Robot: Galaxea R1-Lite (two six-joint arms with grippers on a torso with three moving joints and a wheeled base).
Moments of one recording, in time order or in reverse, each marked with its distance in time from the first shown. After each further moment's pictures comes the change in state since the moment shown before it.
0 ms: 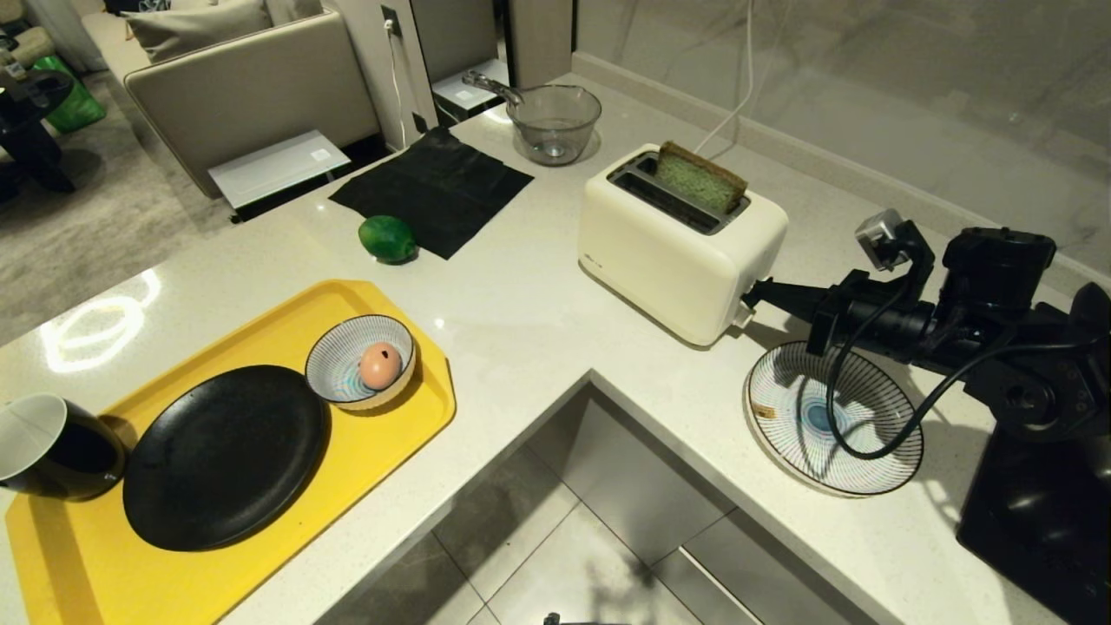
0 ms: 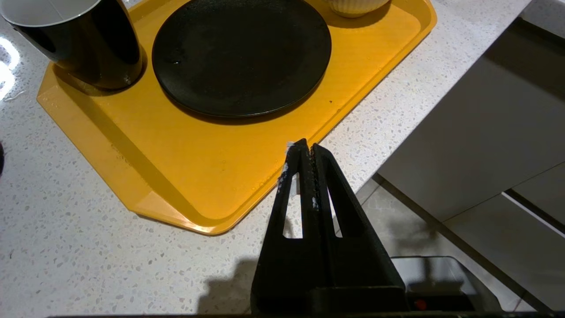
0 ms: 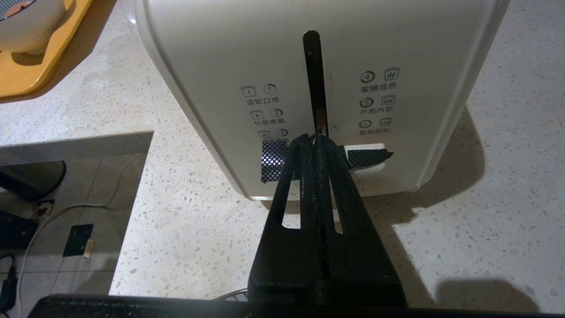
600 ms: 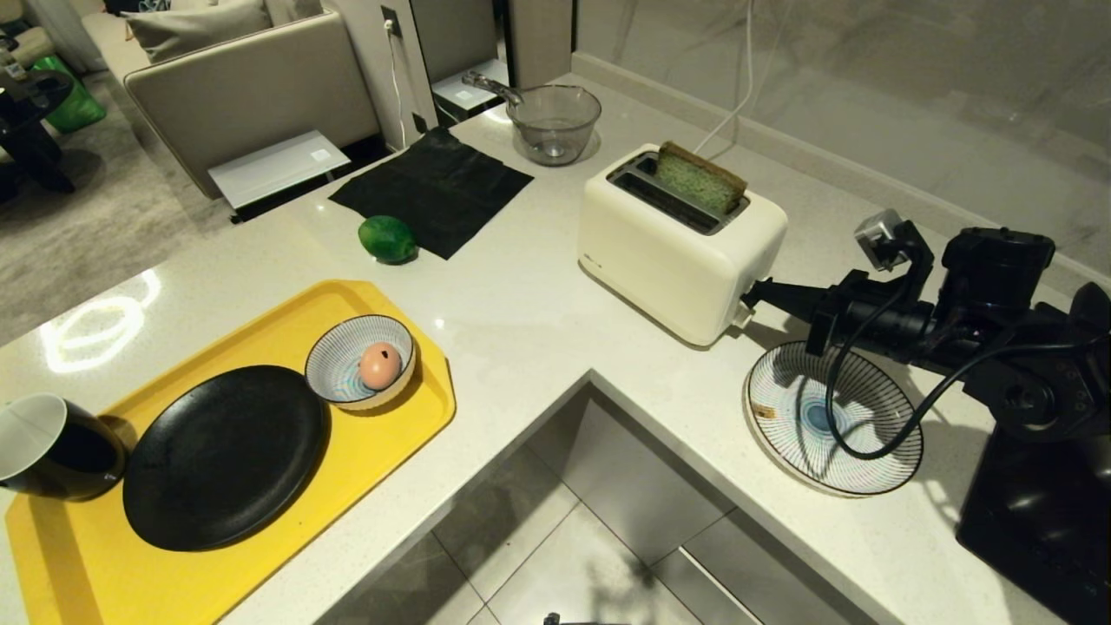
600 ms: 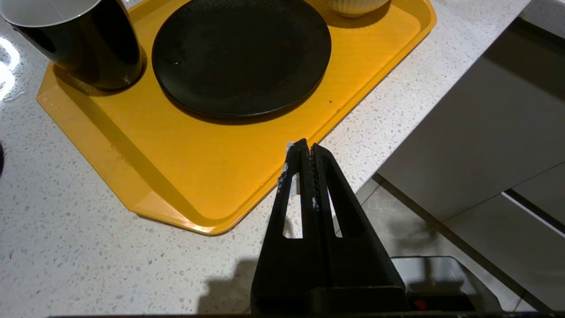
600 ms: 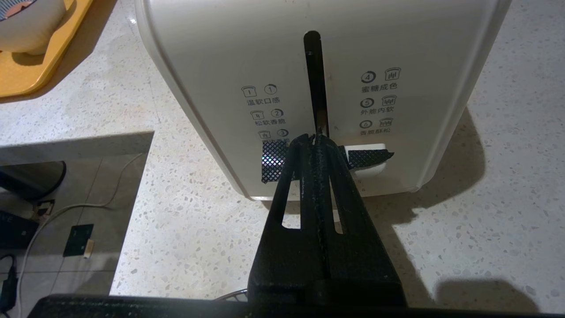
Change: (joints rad) left arm 0.000 0.000 0.000 0.000 0.000 0.001; right arm 0.004 0.000 0.000 0.000 0.000 0.000
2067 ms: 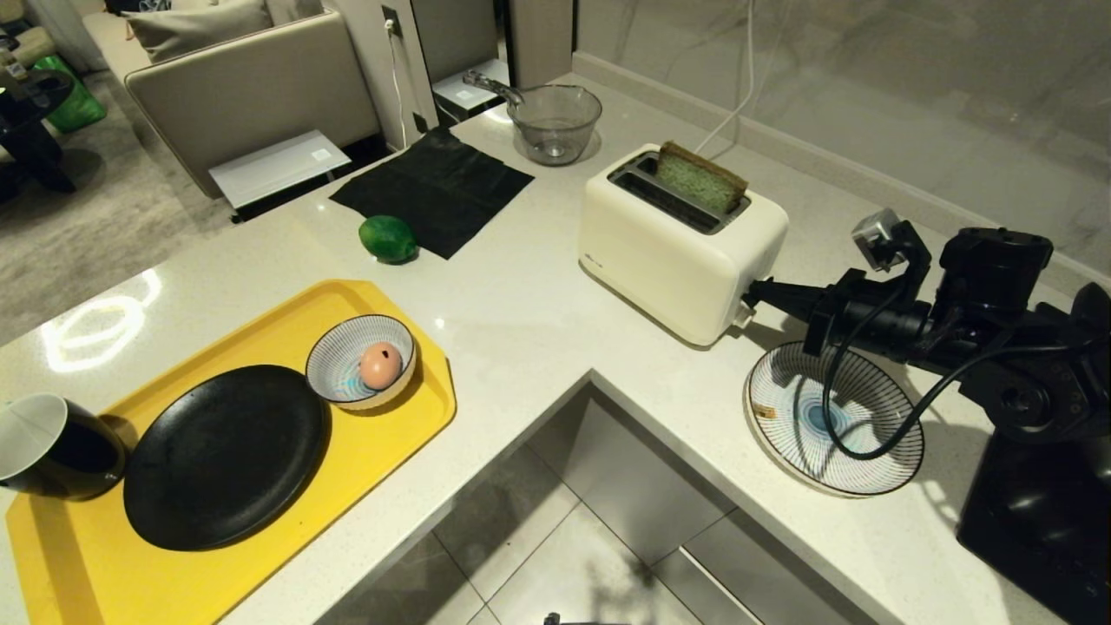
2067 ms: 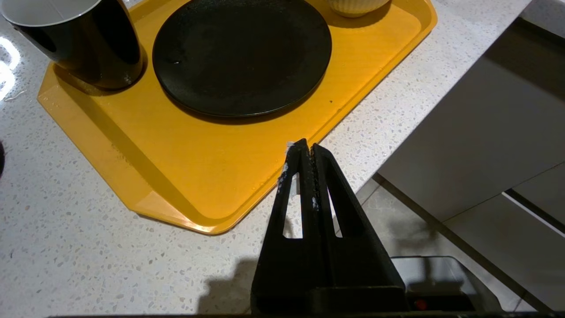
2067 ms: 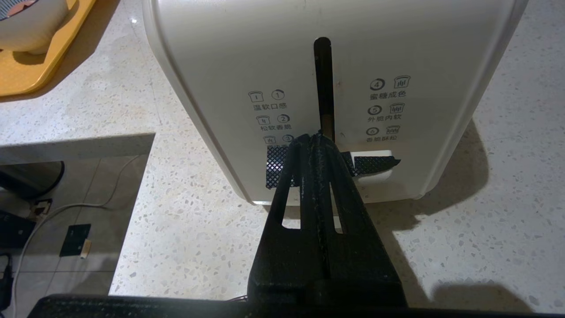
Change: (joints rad) left arm 0.000 0.000 0.000 0.000 0.000 0.000; right arm 0.001 0.001 0.000 -0.037 -0.001 0.003
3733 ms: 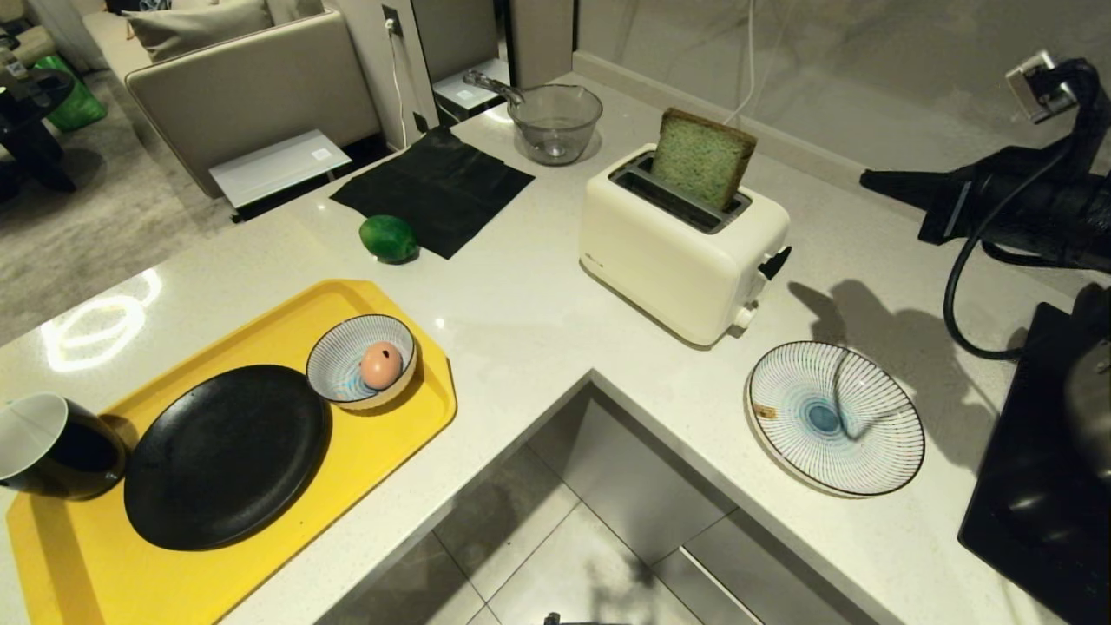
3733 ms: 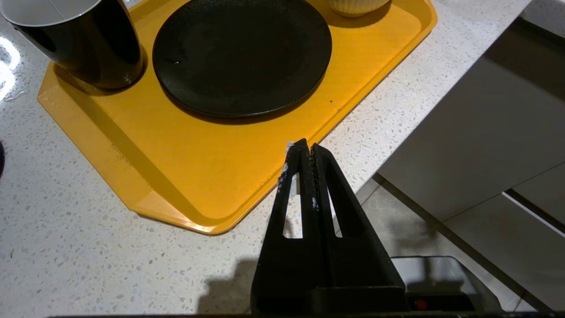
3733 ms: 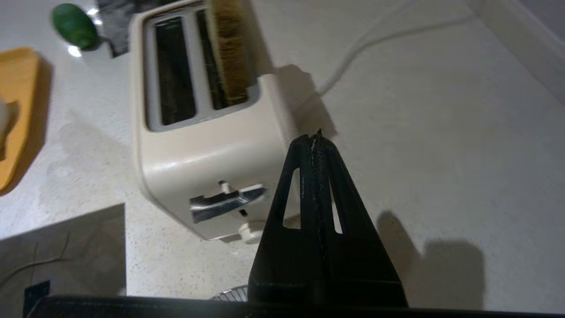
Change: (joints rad) left arm 0.000 0.000 0.000 0.000 0.000 0.000; right arm -0.085 -0.296 -0.258 0.490 -0.211 0.095
